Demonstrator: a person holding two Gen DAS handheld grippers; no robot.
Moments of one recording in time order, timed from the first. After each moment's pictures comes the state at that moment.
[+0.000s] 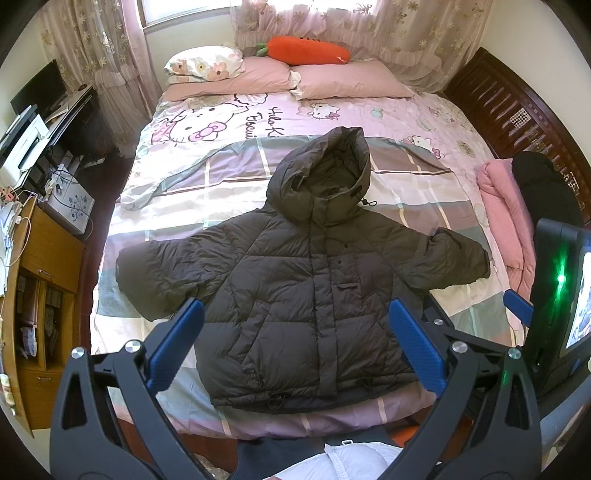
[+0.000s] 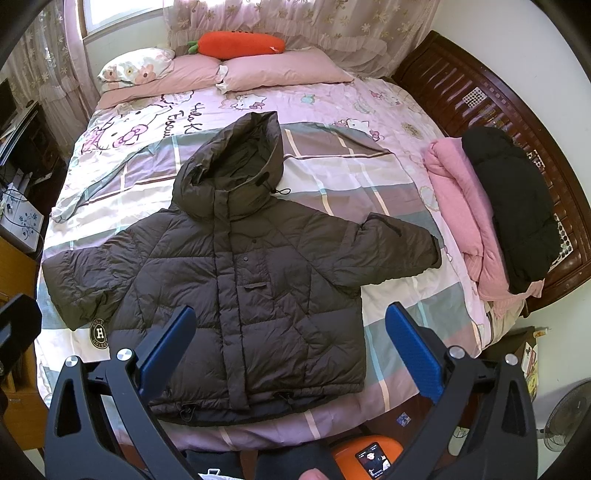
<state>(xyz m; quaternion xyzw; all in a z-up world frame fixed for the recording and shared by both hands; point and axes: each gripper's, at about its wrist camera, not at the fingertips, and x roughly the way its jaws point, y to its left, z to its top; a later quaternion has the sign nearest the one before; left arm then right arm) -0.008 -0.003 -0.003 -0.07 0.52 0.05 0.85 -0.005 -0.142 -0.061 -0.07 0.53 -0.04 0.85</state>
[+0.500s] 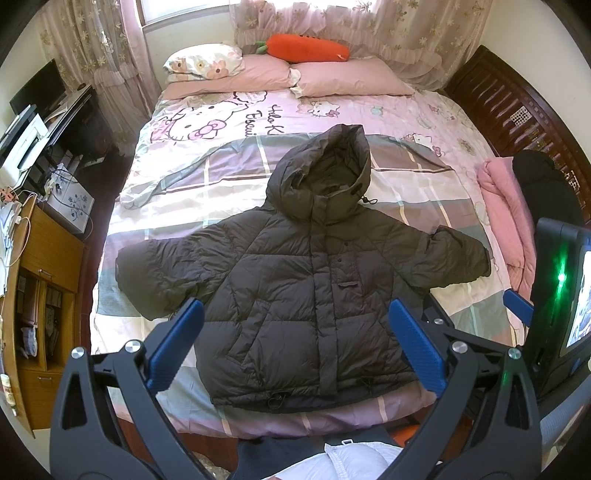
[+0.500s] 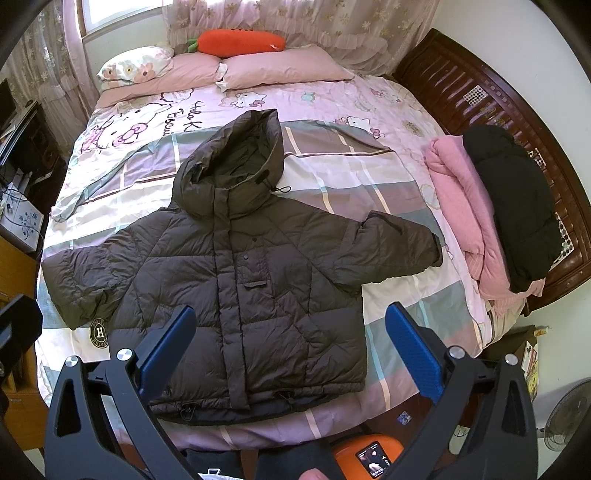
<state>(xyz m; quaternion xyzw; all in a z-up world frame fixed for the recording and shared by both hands) -0.009 -0.004 -0.003 -0.07 0.53 0.05 0.85 -0.004 -0.143 -0.062 -0.07 0.53 -0.04 0.84</state>
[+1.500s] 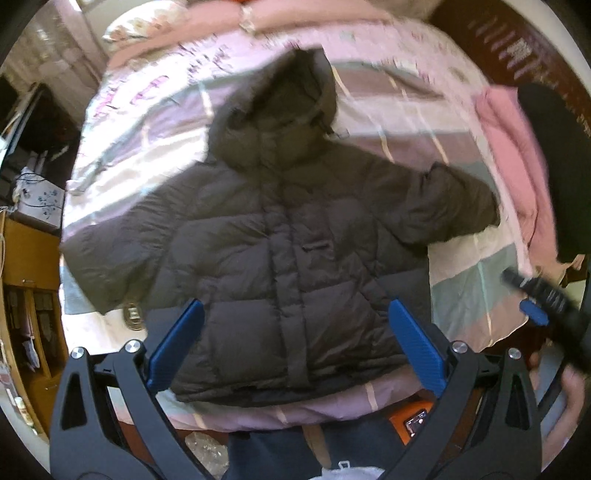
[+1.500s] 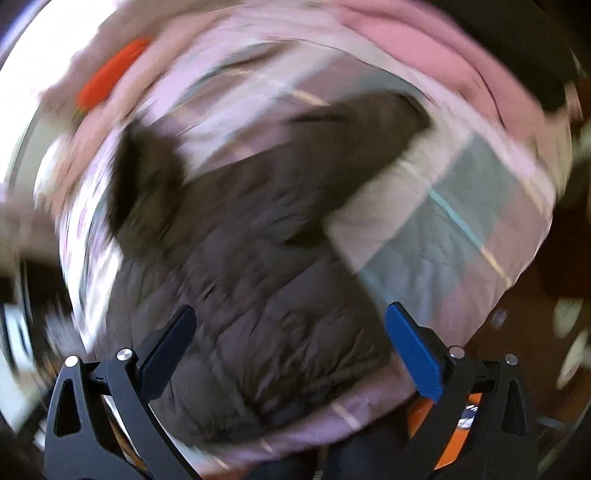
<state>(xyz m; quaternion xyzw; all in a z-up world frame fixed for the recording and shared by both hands) 0.068 -0.105 -0.151 -0.02 0.64 0.00 0.77 0.041 -0.430 -0.215 0.28 0.59 -0.11 0.75</state>
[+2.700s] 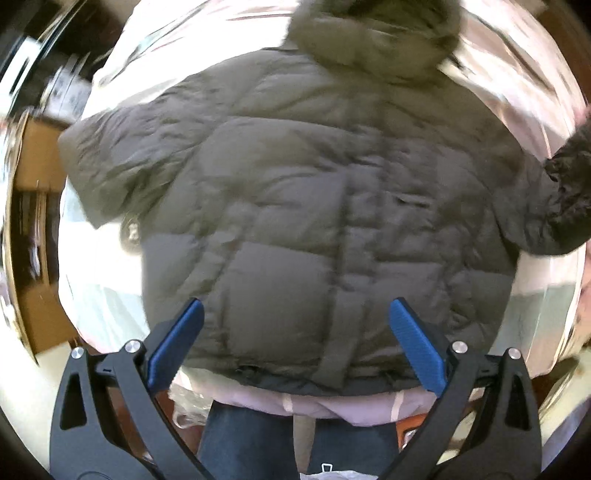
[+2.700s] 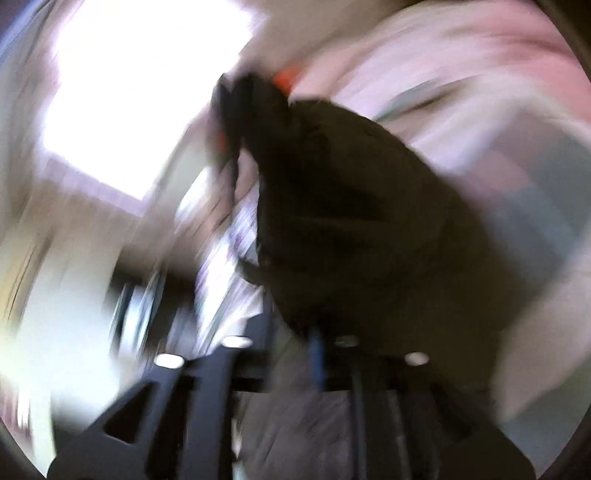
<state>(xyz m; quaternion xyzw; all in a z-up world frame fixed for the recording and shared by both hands) 0.062 -0.019 -0.286 -0.09 0.71 0.16 0.68 0.165 -0.341 -0.195 0.33 0.46 0.29 0.77</state>
